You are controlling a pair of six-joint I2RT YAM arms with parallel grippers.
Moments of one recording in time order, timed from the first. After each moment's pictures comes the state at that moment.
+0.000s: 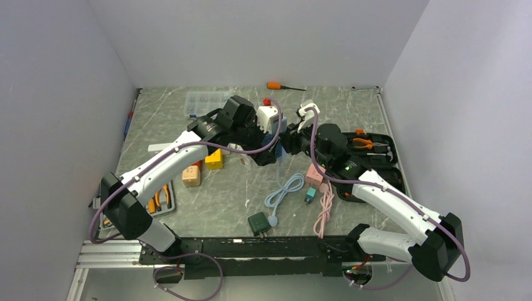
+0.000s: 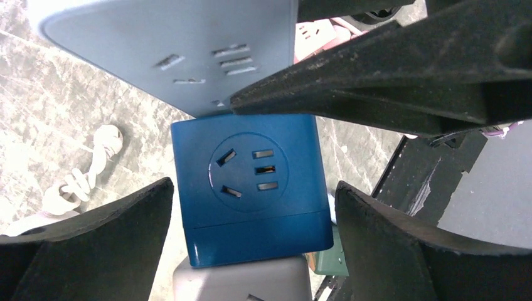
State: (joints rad) left arm -0.74 1.52 1.48 -0.68 0.35 0.04; right arm 0.69 1.09 0.89 0.05 0.00 0.12
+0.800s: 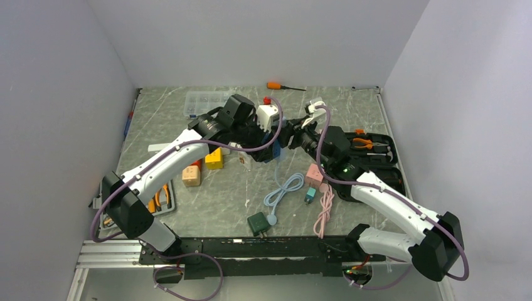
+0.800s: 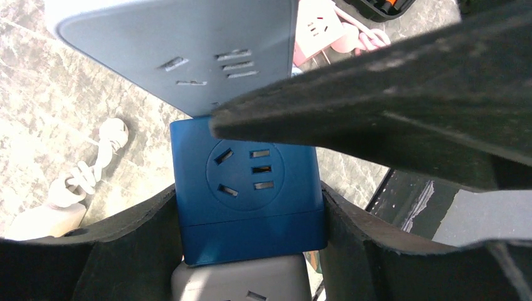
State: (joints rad) left arm -0.74 1.54 1.50 -0.71 0.33 0.04; right arm 0.69 1.09 0.84 0.25 0.04 0.23
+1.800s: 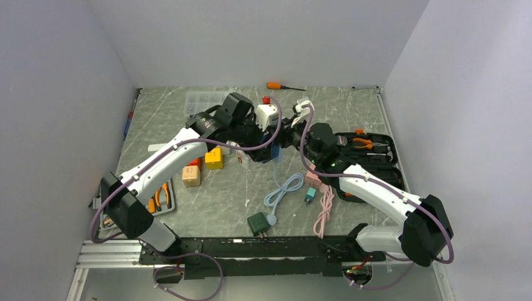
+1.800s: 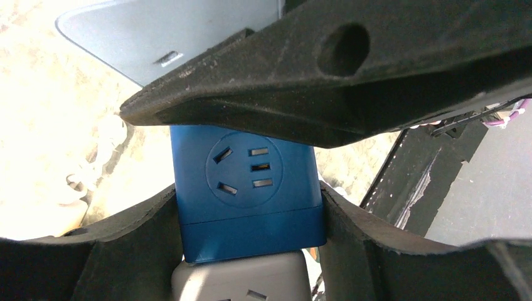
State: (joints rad) left arm -0.72 1.53 1.53 -0.75 0.36 0.06; right arm 0.68 1.24 0.84 0.36 -0.01 0.21
